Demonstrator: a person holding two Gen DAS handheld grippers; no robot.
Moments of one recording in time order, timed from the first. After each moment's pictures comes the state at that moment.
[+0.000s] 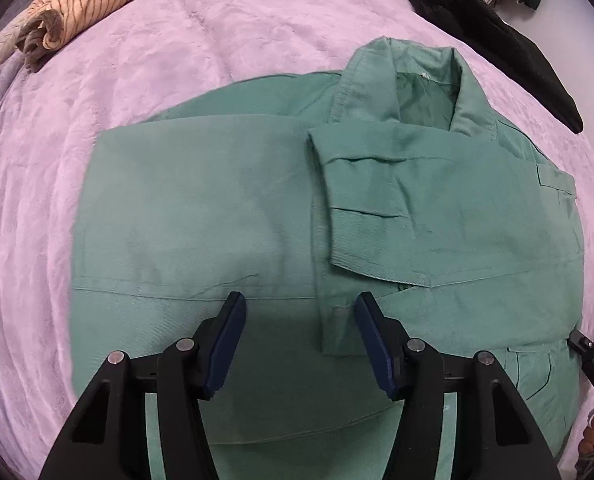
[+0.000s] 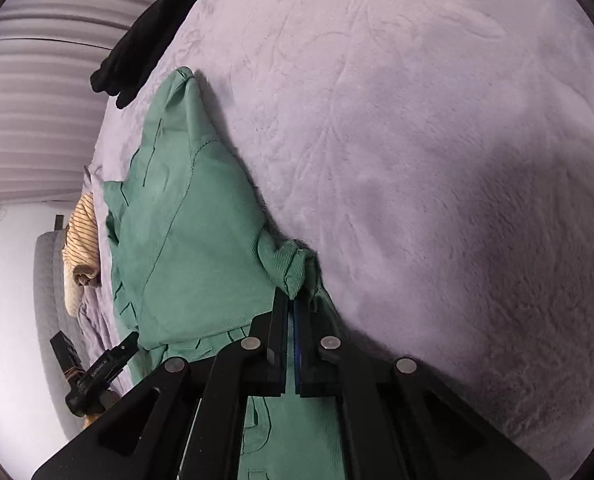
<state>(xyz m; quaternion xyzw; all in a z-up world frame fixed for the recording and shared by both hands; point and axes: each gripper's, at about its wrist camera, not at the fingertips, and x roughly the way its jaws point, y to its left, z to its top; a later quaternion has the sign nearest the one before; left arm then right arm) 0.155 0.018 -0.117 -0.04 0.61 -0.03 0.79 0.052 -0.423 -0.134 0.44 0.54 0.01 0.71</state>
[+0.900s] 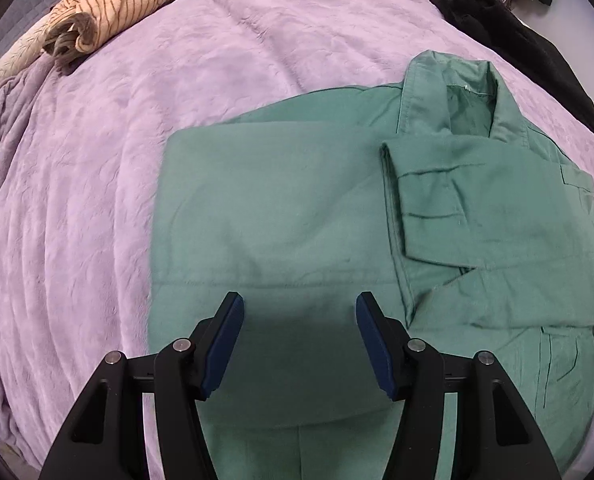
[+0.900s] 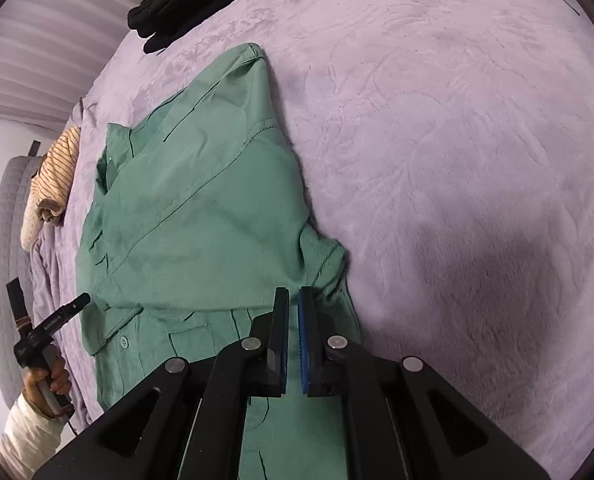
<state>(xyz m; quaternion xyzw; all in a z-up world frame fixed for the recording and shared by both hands) 0.144 0.065 -0.100 0.00 0.61 0.01 0.79 0.067 -0.395 -0.096 0.29 0.58 0.03 0.76</state>
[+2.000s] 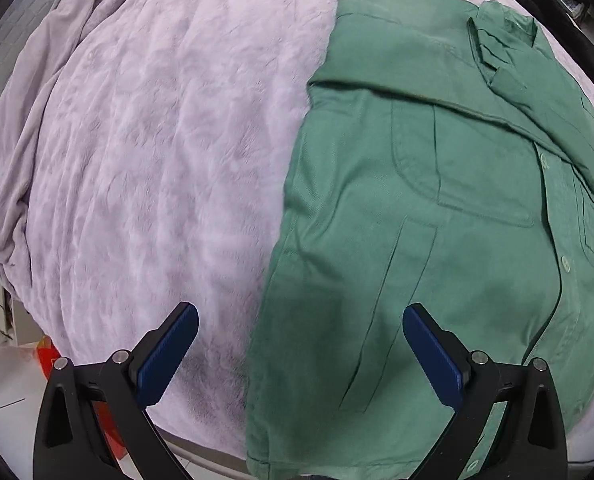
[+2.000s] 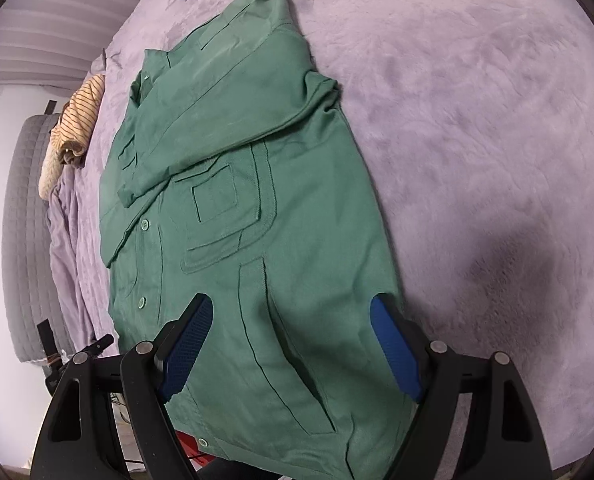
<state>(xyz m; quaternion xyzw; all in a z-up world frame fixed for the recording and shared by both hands) -0.076 0.132 -0.094 -0.07 0.68 0.11 0.72 -0.032 -0.374 -0.077 0.29 0.64 0.08 0.71</state>
